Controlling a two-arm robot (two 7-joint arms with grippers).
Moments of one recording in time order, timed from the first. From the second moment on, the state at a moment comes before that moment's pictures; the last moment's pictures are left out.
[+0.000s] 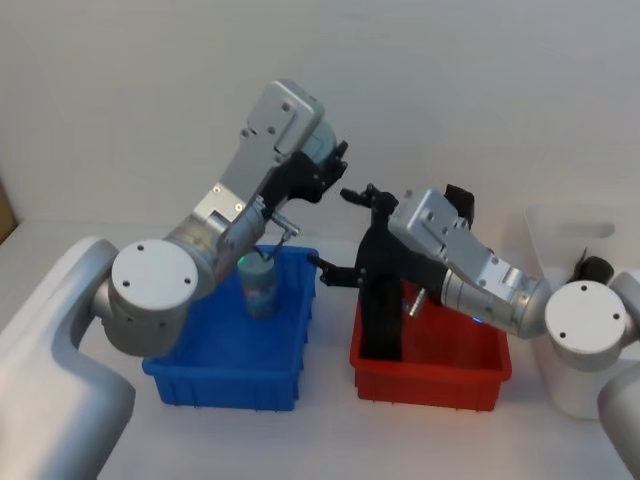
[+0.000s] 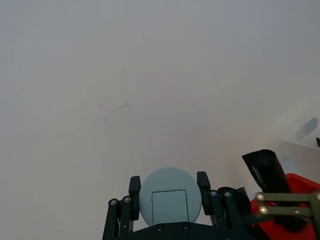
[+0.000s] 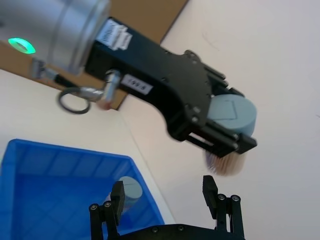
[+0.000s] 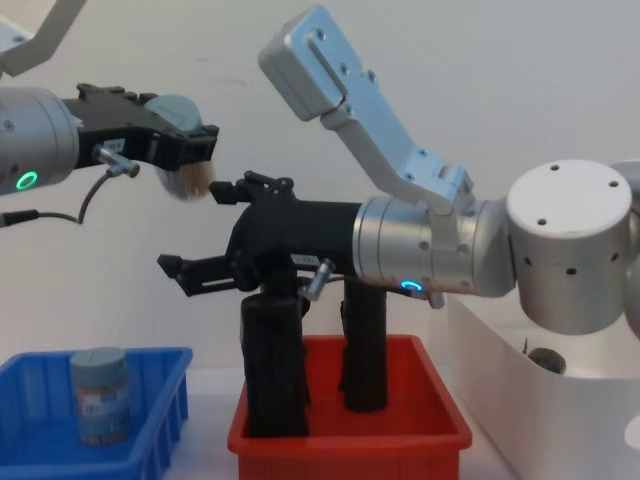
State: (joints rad) left arm -0.42 0.35 0.27 -1.58 0.02 0.19 -0.16; right arm 0.70 -0.04 -0.45 -0.94 -0.26 -0.37 0.60
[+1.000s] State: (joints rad) left arm -0.44 0.37 0.22 -1.56 0.03 0.21 -0.16; right arm 0.65 0.01 -0.45 -1.01 -0.33 -0.37 0.49
